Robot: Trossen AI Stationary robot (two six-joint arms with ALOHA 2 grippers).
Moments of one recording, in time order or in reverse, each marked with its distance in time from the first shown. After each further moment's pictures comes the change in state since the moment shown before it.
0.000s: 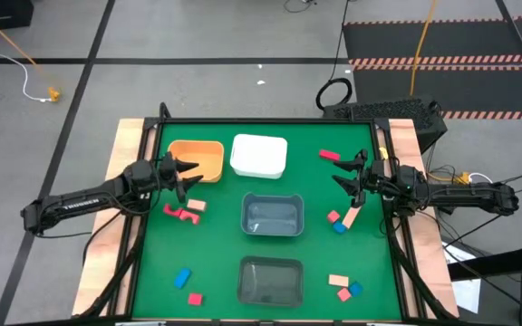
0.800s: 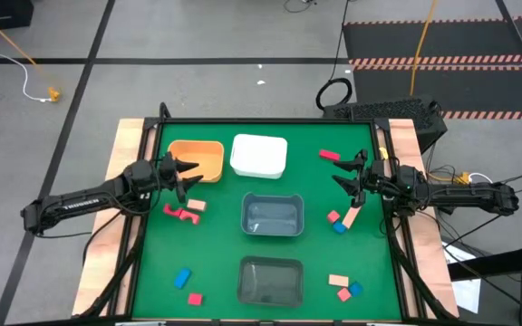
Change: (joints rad) left arm 0.000 0.000 0.000 0.000 0.000 0.000; right arm 0.000 0.000 0.000 0.000 0.000 0.000
